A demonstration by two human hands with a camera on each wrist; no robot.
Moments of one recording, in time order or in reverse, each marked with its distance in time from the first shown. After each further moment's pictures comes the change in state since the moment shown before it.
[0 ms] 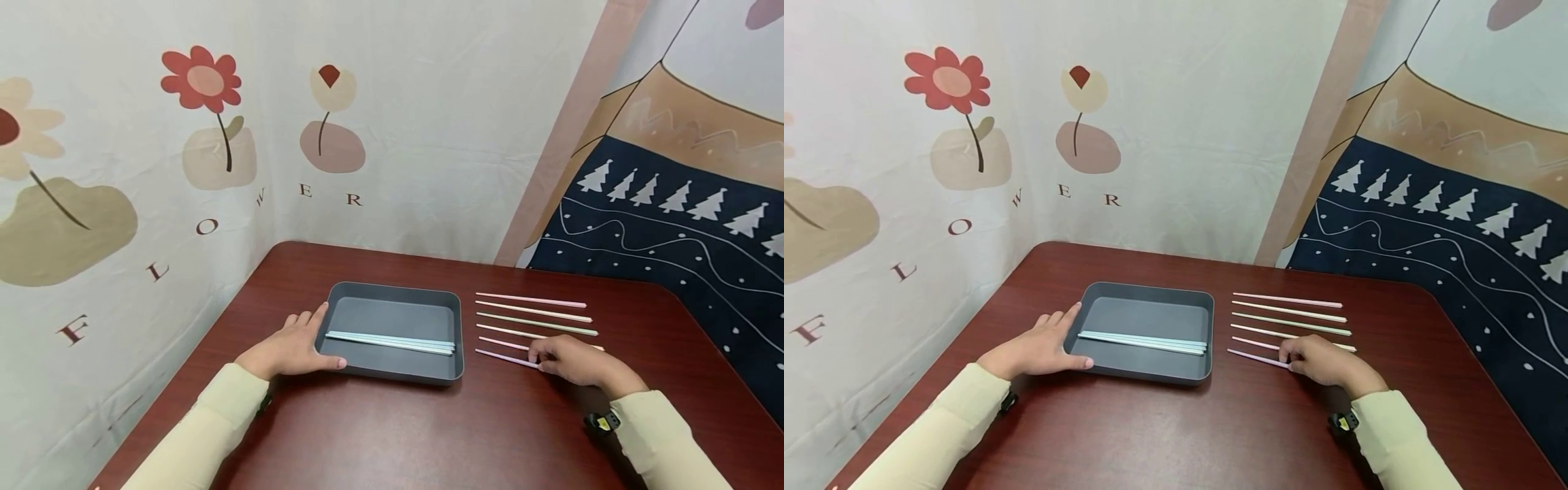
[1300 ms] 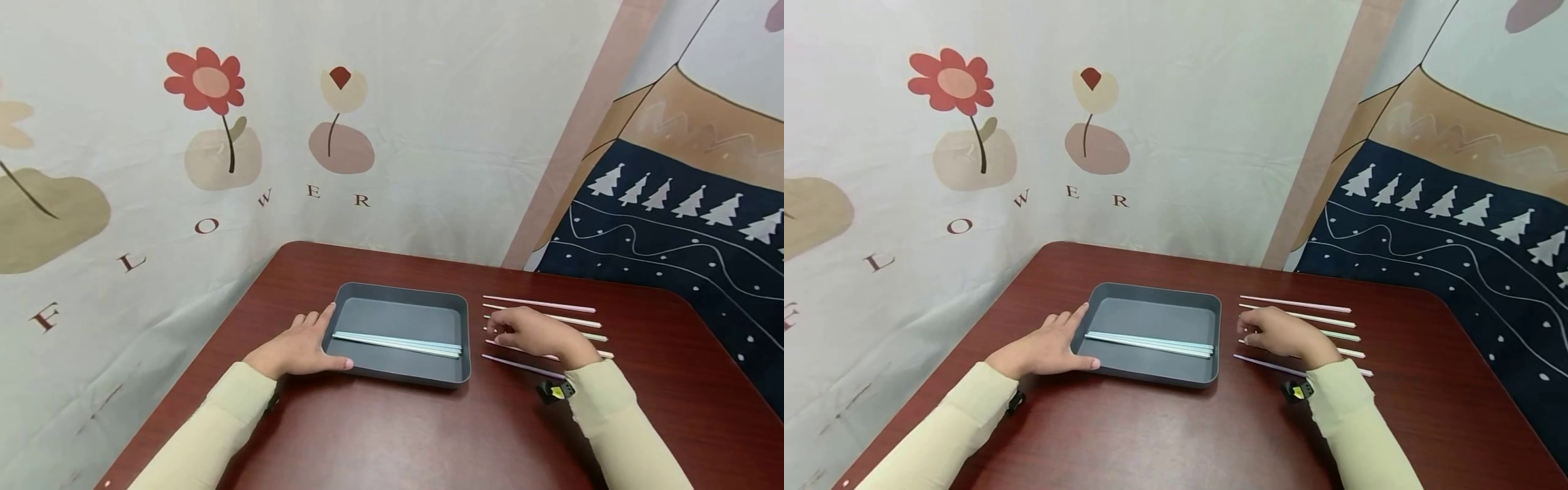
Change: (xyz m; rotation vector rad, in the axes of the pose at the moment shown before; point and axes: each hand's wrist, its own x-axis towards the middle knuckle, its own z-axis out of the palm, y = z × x) left_hand -0.002 0.000 0.000 0.010 -0.002 -0.008; right_hand 0.068 -0.059 -0.022 0.017 0.028 -0.090
